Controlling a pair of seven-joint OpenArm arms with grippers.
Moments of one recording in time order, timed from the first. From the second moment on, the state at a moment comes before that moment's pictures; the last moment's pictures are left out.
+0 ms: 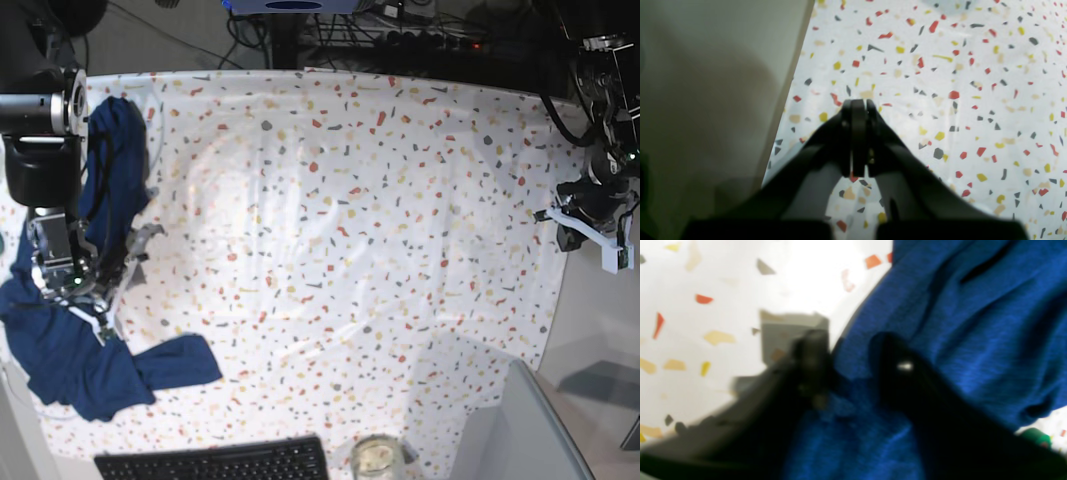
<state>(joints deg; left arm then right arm) 11.4 -22.4 -24.2 90.3 -26.6 -12.0 39.5 26.1 12.3 1.9 35.1 -14.7 17.9 -29.1</state>
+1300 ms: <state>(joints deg) 11.2 -22.9 -24.7 90.2 -26.5 -12.0 39.6 4.4 6.1 -5.9 92.1 -16.0 29.8 -58.2</state>
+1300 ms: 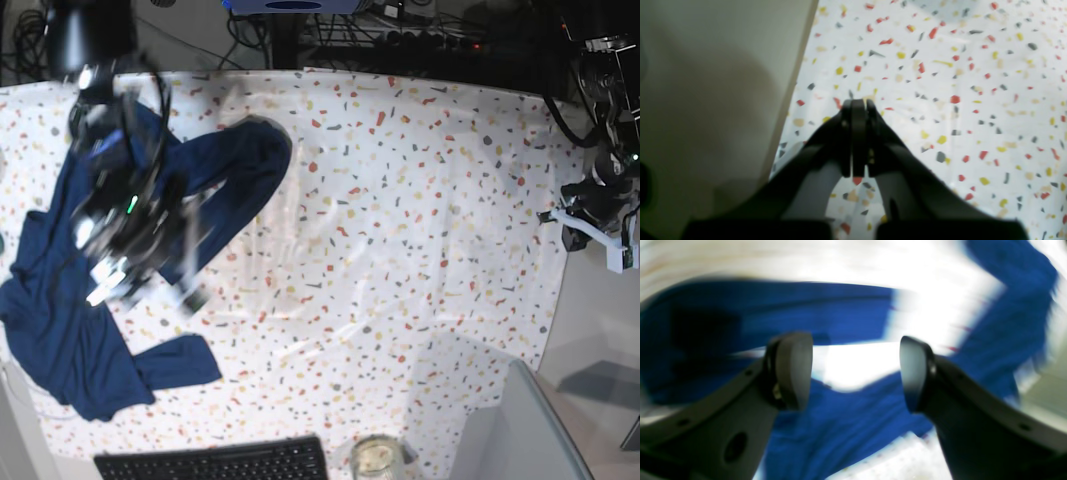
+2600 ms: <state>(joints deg) 10.5 -22.8 -24.2 88.0 -26.5 -12.0 39.4 5.3 8.3 -5.2 72.7 -15.4 21.3 -39.5</state>
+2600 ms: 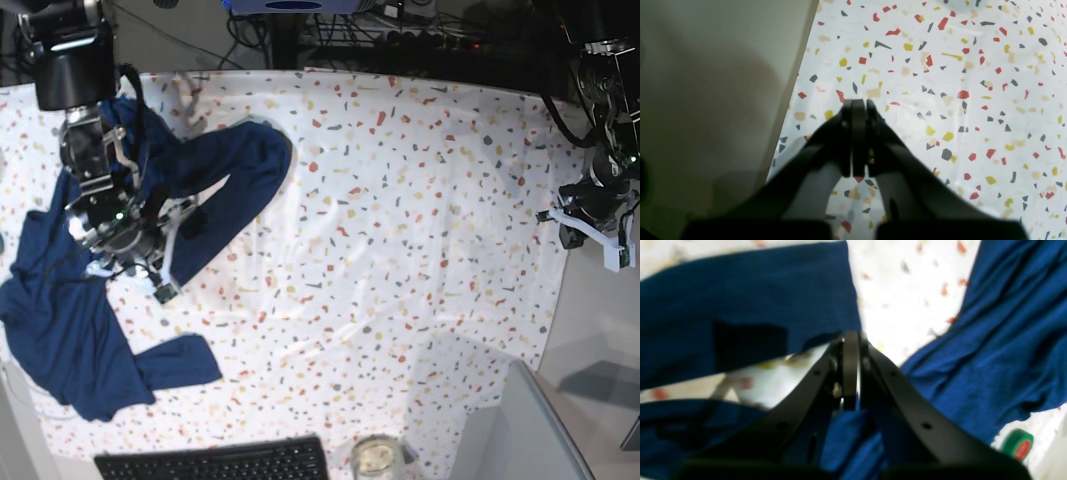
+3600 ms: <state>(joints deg) 11.6 -22.9 -24.6 88.0 -26.5 -12.0 39.4 10.2 8.7 -1.4 57.1 -15.4 2.2 -34.1</state>
